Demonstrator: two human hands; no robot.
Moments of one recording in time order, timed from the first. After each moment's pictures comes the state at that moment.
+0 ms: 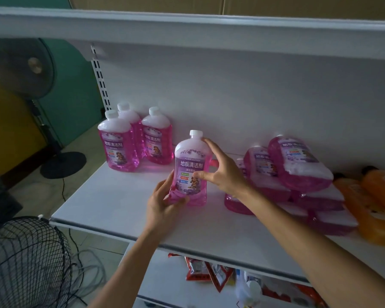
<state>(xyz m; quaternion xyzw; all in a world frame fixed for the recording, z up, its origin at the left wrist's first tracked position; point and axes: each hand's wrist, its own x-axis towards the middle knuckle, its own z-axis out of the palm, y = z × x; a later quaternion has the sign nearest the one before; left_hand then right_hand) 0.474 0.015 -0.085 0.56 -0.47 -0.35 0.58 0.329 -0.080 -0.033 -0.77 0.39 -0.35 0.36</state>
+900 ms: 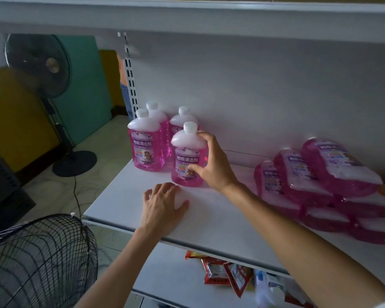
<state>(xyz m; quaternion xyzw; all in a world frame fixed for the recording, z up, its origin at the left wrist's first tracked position) 0.553 0.018 -0.090 0.74 -0.65 -0.03 0.18 0.423 -0.086 -0.044 -0.80 0.35 -0.44 0.21</state>
